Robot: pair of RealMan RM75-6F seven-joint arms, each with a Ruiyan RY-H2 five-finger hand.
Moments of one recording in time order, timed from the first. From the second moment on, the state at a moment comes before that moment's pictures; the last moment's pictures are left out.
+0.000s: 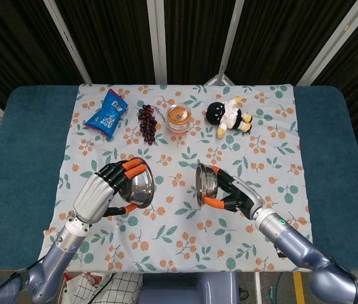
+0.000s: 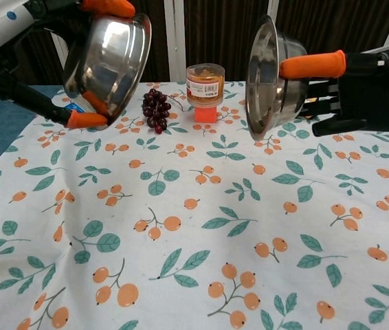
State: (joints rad) left arm -0.52 -1.57 -0.12 -1.57 1.75 1.47 0.12; right arm 0.52 -1.10 0.49 -2.04 -0.96 0.49 0.90
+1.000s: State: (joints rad) left arm -0.58 -1.71 -0.11 -1.55 1.75 1.41 0.11; right arm 0.68 -1.18 0.42 -2.17 -0.73 0.60 0.72
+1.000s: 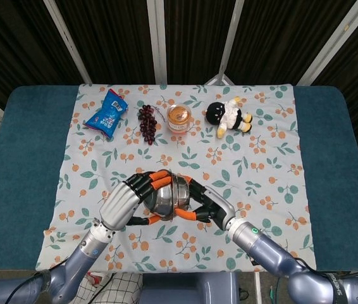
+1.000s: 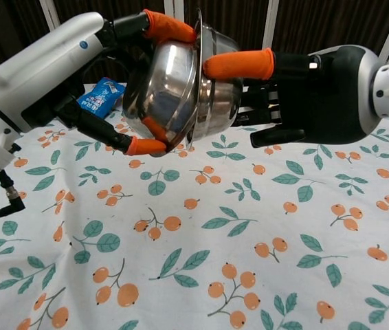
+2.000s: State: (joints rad) left arm -0.54 -1.63 -0.03 -1.67 1.87 1.47 0.20; right arm 0.57 -1.08 0.50 -2.06 -0.83 0.39 0.86
